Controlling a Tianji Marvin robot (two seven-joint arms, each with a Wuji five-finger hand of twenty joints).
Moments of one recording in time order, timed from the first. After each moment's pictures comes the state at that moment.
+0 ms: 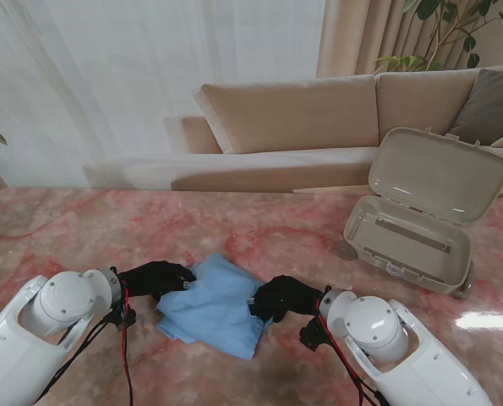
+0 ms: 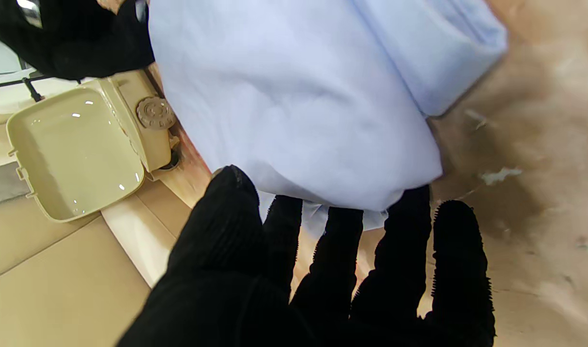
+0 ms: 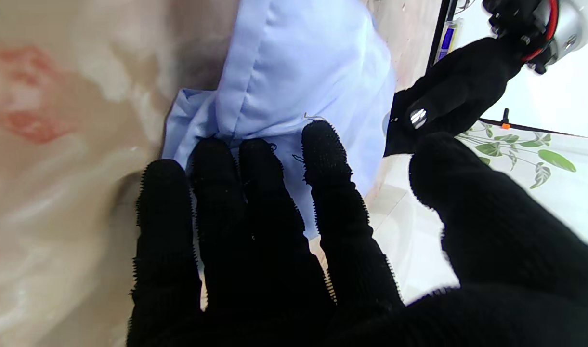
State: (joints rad) left arm 1.51 -1.02 -1.28 -1.57 0.22 0.16 -0.59; right arm -1.55 -1.08 1.09 -1.62 -0.04 0.15 0.40; left_hand 1.09 -0.05 0.01 -0.06 0.46 0.13 0.33 0.40 0.56 0.25 0.36 0.44 0.48 0.36 0.45 0.67 0.08 0.35 0.97 0.69; right_hand 0.51 -0.42 0.75 -0.02 0.92 0.18 0.47 0.71 0.88 0.33 0.40 0.34 0.81 0.33 0.32 0.27 0.36 0.36 1.05 0.29
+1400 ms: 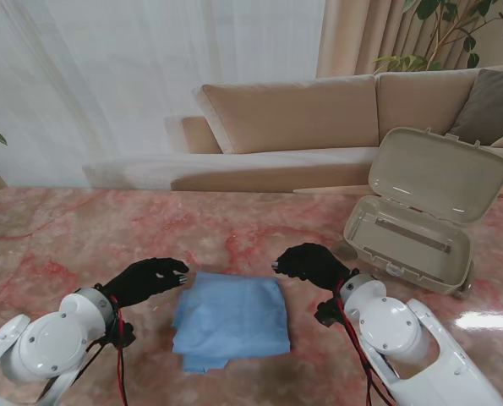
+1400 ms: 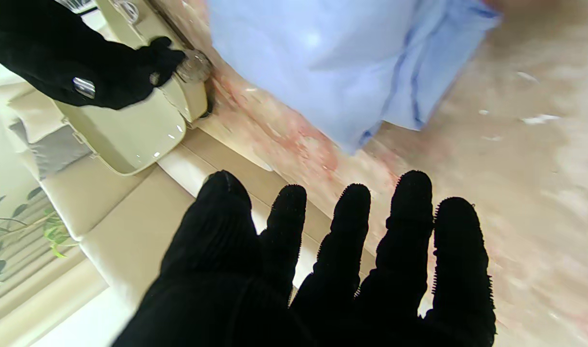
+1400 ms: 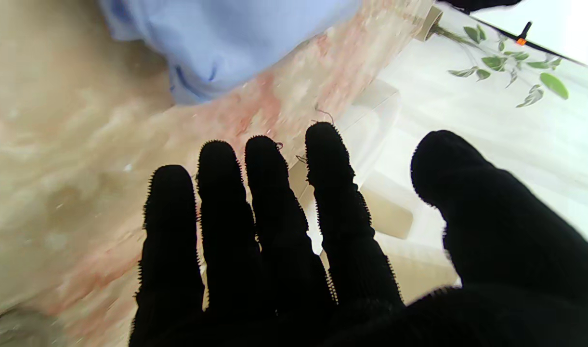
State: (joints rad) left arm 1.83 -1.04 -1.41 -1.96 0.37 0.21 -0.34; right arm -1.65 -1.09 1.23 -1.78 -0.21 0.14 0.16; left_hand 1.05 -0.02 0.00 -0.06 0.52 0.16 0.29 0.39 0.58 0.29 0.35 0.44 0.50 0.38 0.48 0.68 0.10 0.36 1.00 0.71; right_hand 0.51 -0.44 0.75 -0.02 0.90 0.17 0.49 0.66 0.89 0.29 0.39 0.41 0.80 0.30 0.29 0.38 0.31 0.33 1.06 0.33
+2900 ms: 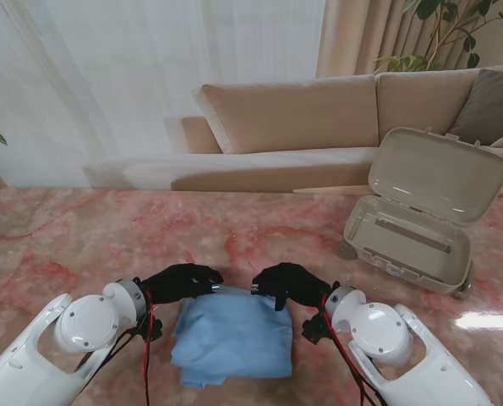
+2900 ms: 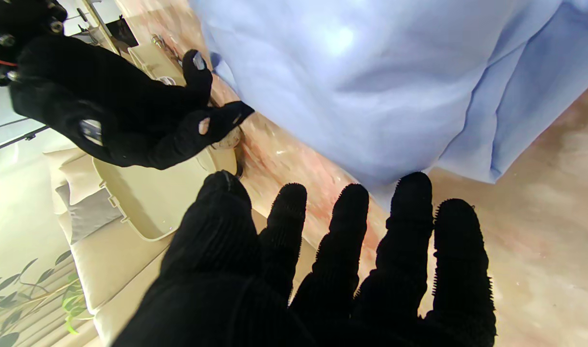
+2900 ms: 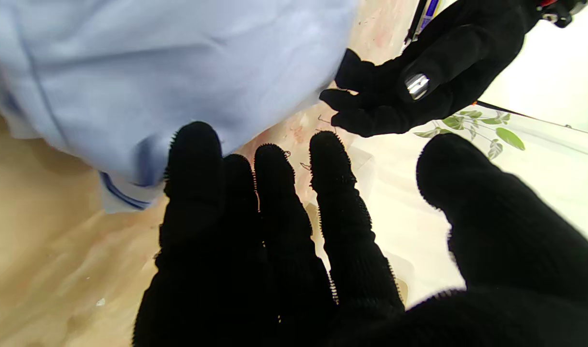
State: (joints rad) left arm 1.61 -1.04 -1.21 -1.74 0.30 0.09 -0.42; right arm -1.61 -1.09 1.16 -1.69 -0.11 0.05 0.29; left_hand 1.05 -0.02 0.00 -0.06 0.52 0.16 0.29 0.39 0.58 0.28 0.34 0.44 0.49 0.38 0.48 0.68 0.09 0.36 1.00 0.71; right_hand 0.48 -0.43 0.75 -0.02 0.82 0.16 0.45 0.71 0.81 0.25 0.39 0.41 0.70 0.21 0.26 0.34 0.70 0.10 1.03 0.49
